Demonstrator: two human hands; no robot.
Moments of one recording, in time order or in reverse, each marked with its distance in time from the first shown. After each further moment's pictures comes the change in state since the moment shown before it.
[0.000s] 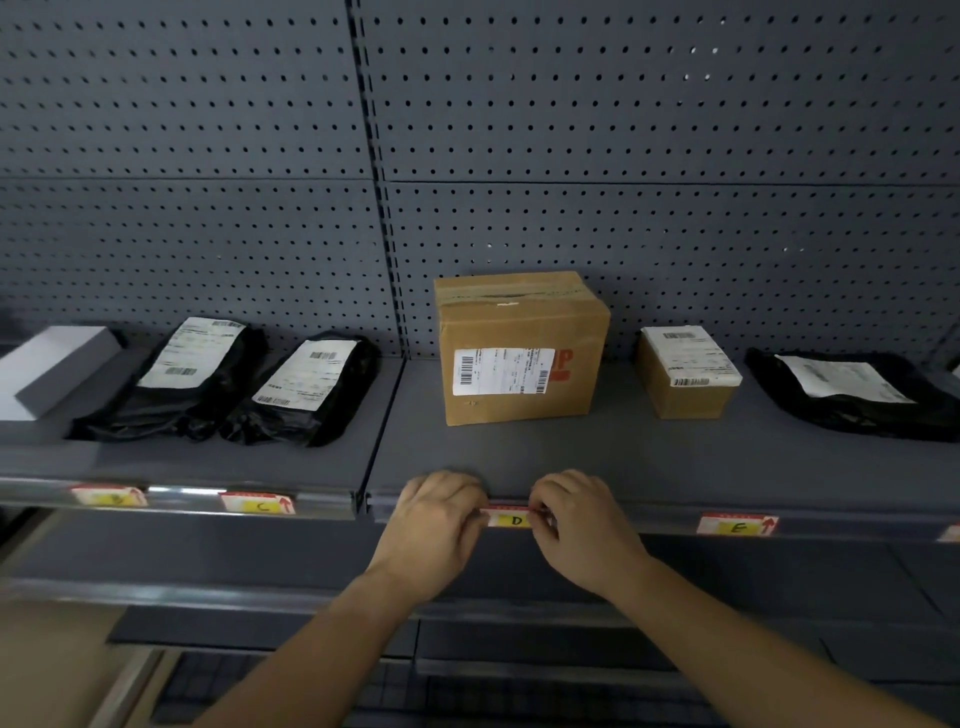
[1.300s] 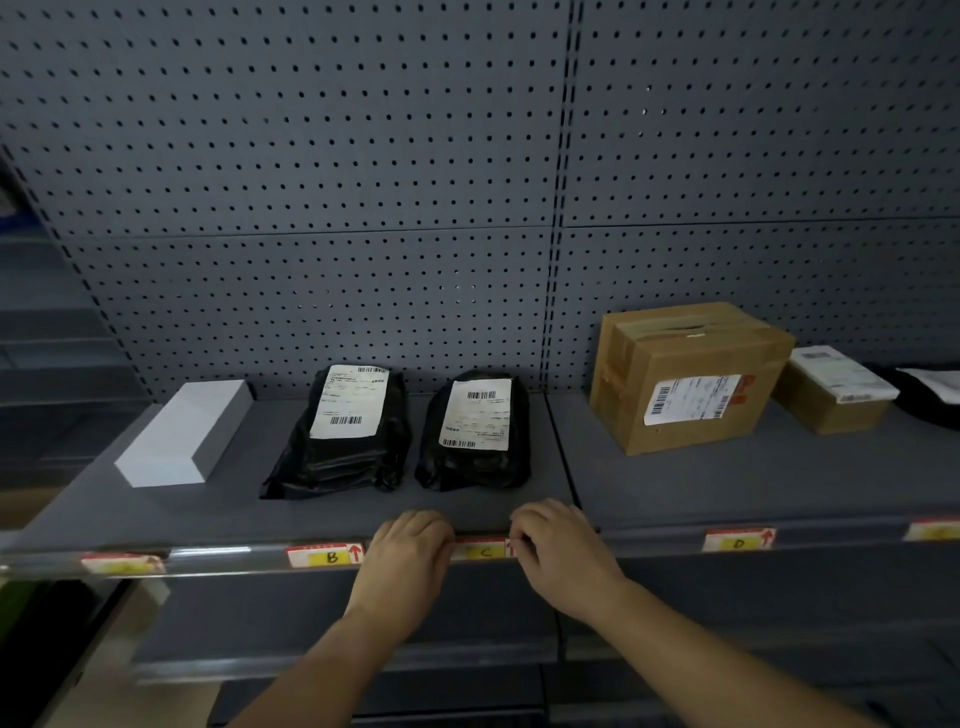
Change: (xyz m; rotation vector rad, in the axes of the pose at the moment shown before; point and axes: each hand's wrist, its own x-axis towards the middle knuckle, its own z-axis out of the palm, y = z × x) left_hand -0.100 -0.256 -0.126 0.075 0.099 0.030; right_hand 0.129 -0.241 0.113 0.065 -0.024 0.054
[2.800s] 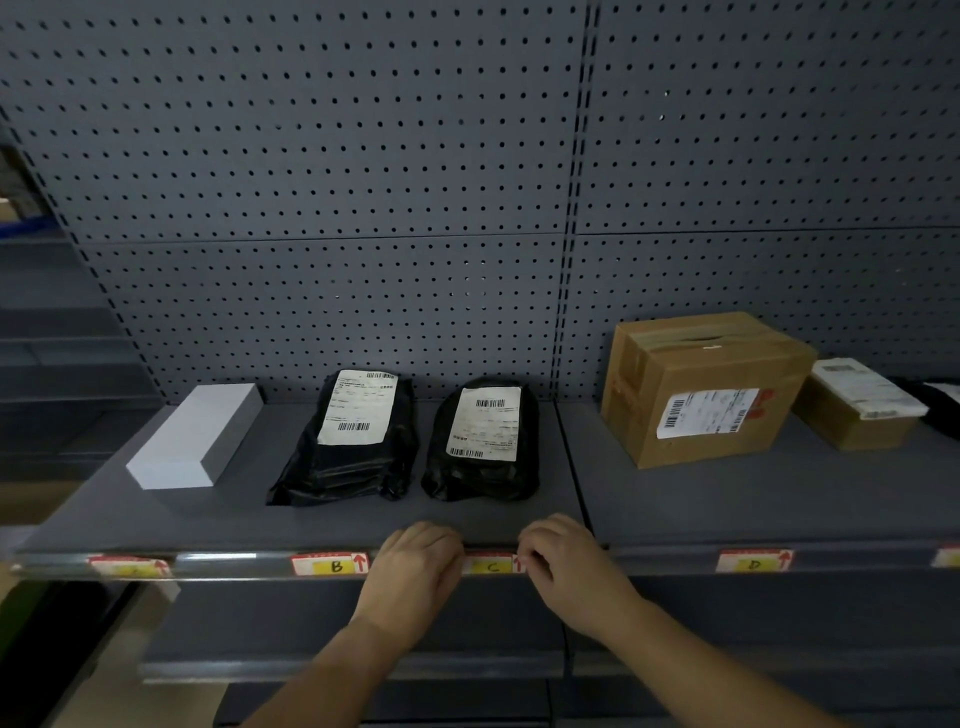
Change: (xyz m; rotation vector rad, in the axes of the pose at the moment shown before) left_hand 0.001 -0.004 0.004 -0.050 -0.052 0.024; right_hand 0.001 0.008 -0.001 0.114 -0.012 -0.034
